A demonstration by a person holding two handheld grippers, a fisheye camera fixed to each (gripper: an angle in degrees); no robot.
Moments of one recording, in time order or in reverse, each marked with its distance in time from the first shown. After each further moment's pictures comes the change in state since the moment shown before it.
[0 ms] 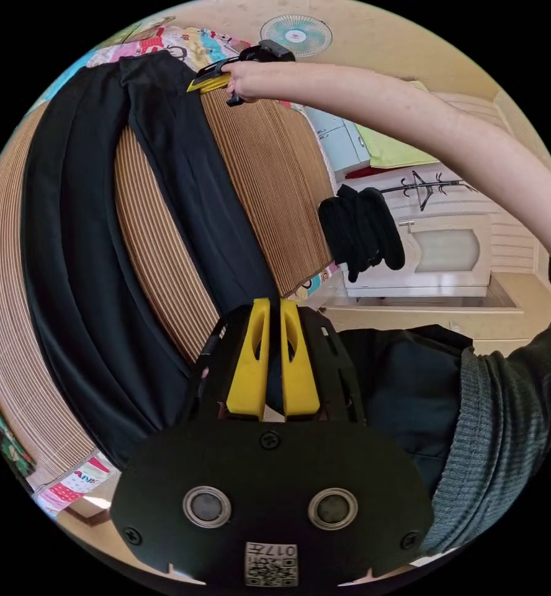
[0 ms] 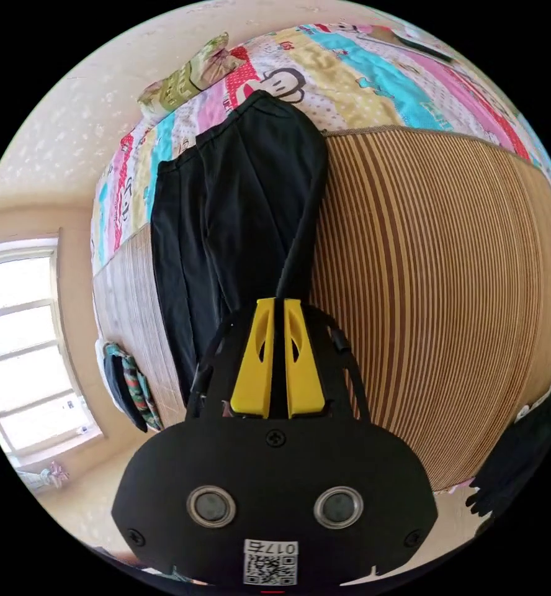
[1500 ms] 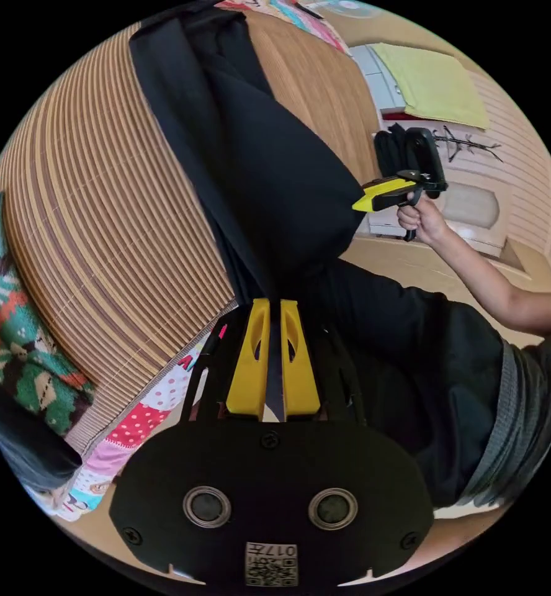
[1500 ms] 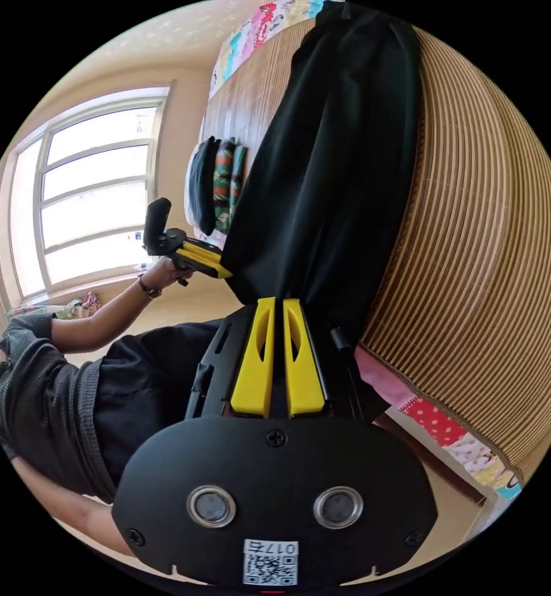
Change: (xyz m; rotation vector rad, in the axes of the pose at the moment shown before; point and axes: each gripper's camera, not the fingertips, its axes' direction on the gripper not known) left arm -0.216 0.048 -0.222 -0.291 -0.003 0.044; right arm 0.050 0.295 0.124 -0.356 -0.517 -0.321
